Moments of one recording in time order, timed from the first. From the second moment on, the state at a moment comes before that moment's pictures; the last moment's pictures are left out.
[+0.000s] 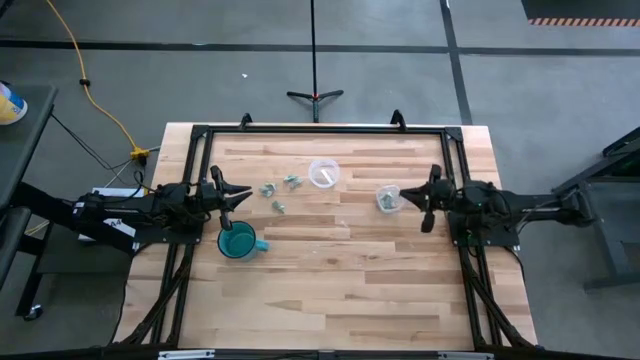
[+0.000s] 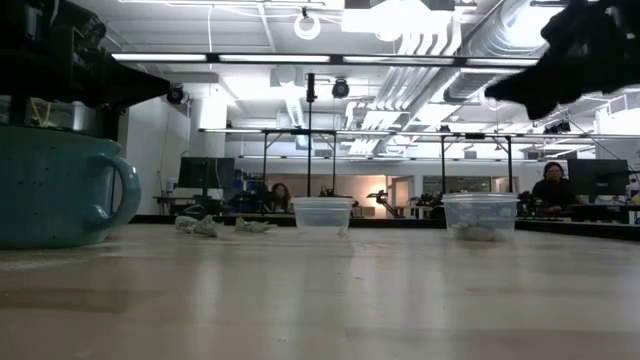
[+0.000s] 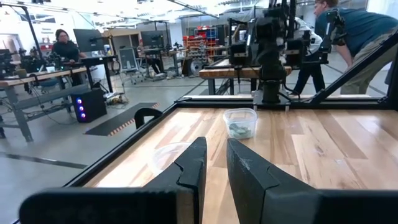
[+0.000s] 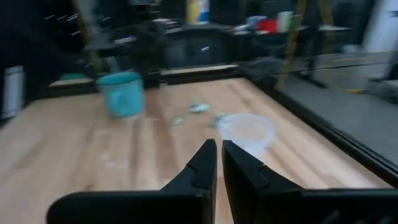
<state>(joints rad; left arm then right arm) -0.03 0.01 0.01 0.06 -0.32 0.11 -0.01 0.24 0.15 -0.02 0.24 0.07</state>
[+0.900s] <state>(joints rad) -0.03 0.82 0.56 -0.13 -0.33 -0.02 0.01 0.11 0.04 0.11 0.23 0.02</state>
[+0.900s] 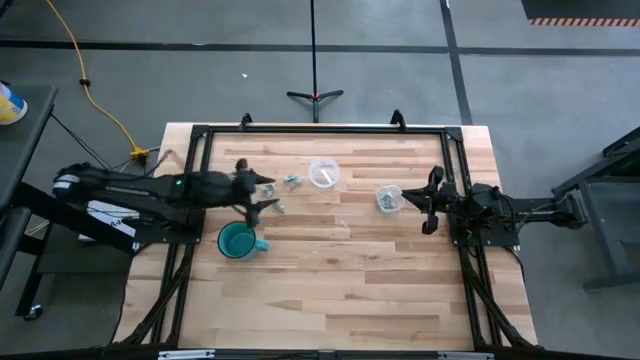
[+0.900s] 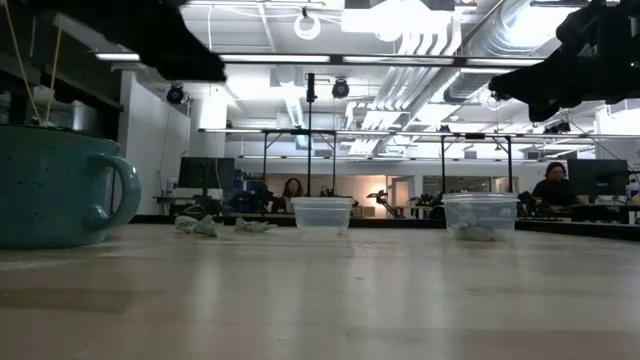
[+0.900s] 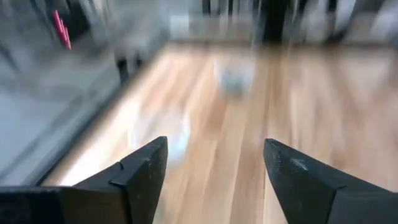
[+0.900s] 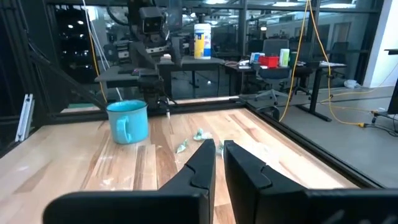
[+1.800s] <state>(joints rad) 0.23 1.40 0.92 -0.64 -0.04 0.06 0.01 0.11 0.04 0.02 0.23 0.00</state>
